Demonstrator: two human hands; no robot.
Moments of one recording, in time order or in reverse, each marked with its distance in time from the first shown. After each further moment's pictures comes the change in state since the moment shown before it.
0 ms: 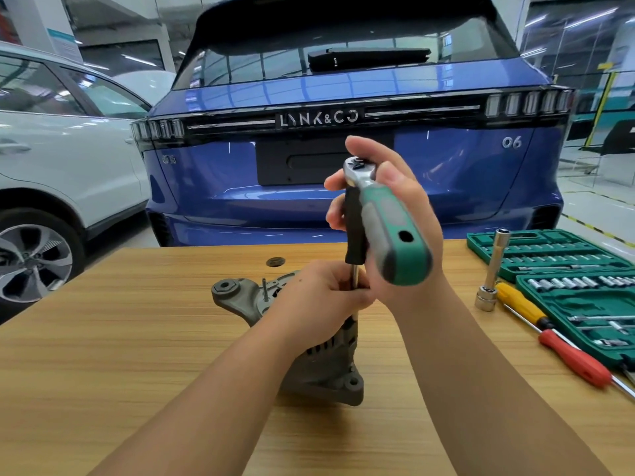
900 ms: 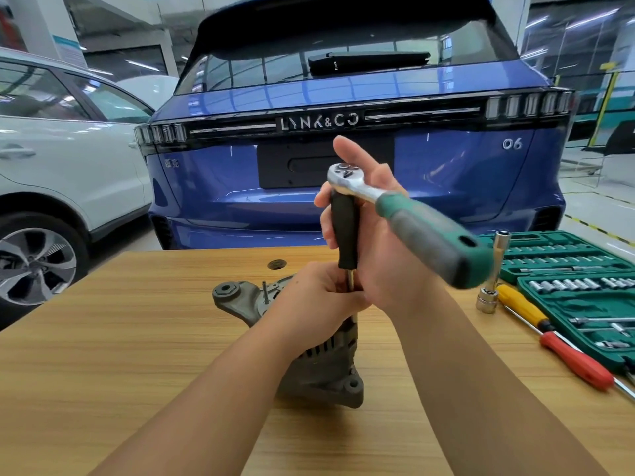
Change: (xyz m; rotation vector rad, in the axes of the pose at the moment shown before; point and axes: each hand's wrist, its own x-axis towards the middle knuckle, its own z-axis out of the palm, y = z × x) left_hand -0.003 0.008 -0.002 -0.060 0.011 0.004; right_hand 0.006 0.004 0.000 0.043 -0.094 0.088
